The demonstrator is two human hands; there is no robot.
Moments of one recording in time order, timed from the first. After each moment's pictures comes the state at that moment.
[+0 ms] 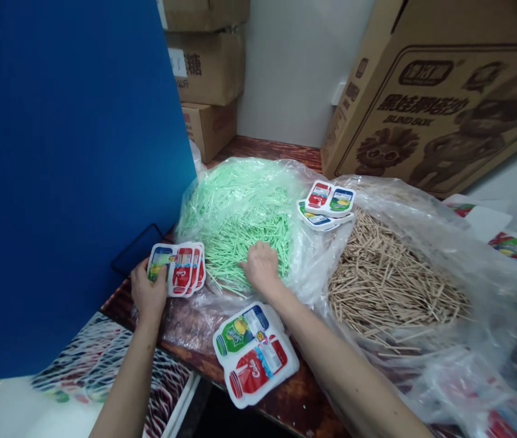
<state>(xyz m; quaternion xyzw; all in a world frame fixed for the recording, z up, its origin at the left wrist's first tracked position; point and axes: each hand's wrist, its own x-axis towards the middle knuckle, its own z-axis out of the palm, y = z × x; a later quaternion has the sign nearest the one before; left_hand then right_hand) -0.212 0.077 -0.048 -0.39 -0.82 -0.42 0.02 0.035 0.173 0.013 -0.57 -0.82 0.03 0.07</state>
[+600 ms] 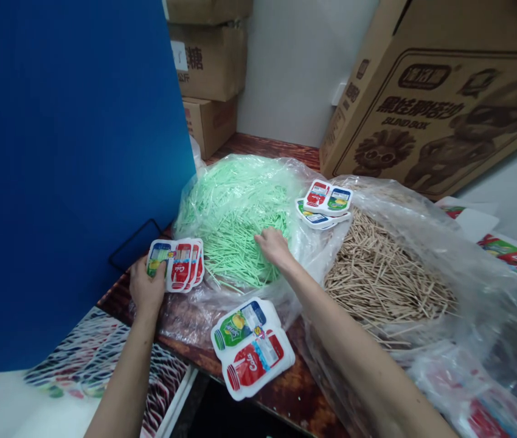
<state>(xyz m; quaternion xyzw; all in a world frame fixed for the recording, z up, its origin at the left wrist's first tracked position) -0.213 0.077 -0.046 -0.38 -0.83 -0.40 0.00 0.059 0.214 0.036 -0.61 -0.76 0.19 0.11</state>
